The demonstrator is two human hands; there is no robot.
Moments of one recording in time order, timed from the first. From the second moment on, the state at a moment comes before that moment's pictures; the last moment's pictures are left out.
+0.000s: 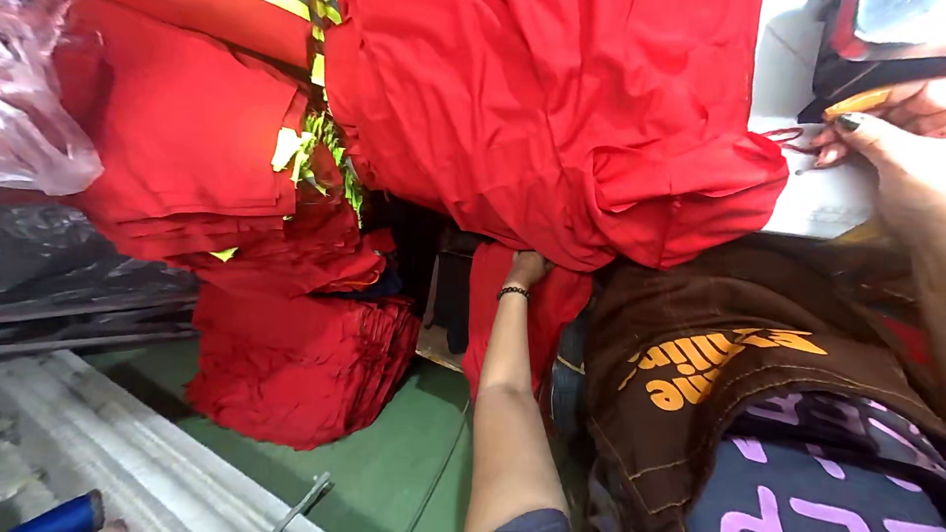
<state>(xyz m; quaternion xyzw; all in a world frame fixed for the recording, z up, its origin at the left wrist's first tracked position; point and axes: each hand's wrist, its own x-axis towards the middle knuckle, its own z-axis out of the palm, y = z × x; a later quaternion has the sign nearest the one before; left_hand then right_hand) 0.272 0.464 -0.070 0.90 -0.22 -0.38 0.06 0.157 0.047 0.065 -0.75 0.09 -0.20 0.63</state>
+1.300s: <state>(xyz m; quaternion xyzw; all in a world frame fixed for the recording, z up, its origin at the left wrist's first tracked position) 0.216 0.446 0.086 0.68 -0.49 -0.45 0.30 0.154 0.049 0.079 -0.71 0.06 -0.19 0.67</state>
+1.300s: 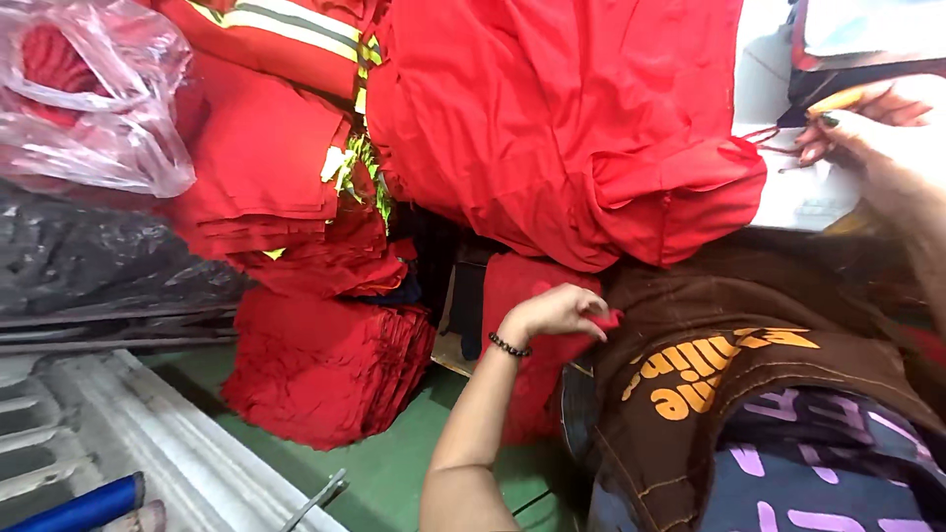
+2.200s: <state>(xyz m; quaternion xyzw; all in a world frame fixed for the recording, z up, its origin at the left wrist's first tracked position) 0.195 0.350 0.150 0.58 -0.42 0.00 0.70 0.112 0.136 0.158 -0.76 -0.25 -0.24 0.55</state>
